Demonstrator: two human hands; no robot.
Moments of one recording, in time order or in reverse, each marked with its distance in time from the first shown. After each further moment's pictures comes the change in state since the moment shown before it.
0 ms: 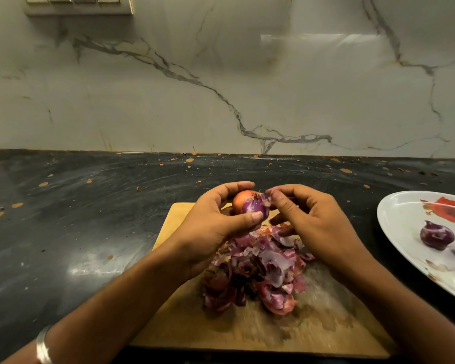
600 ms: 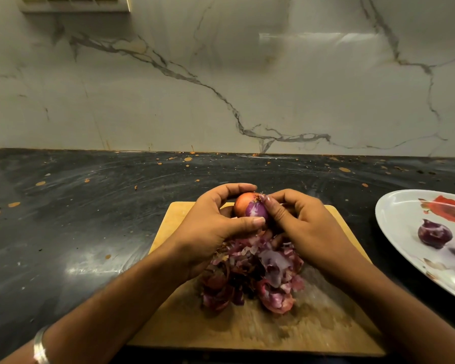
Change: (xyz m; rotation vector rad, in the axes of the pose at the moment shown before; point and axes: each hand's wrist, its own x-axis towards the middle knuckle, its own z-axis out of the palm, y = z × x) left_hand -0.003 0.002 0.002 0.050 -0.019 0.002; right_hand -0.001 0.004 0.009 0.022 -0.108 0.079
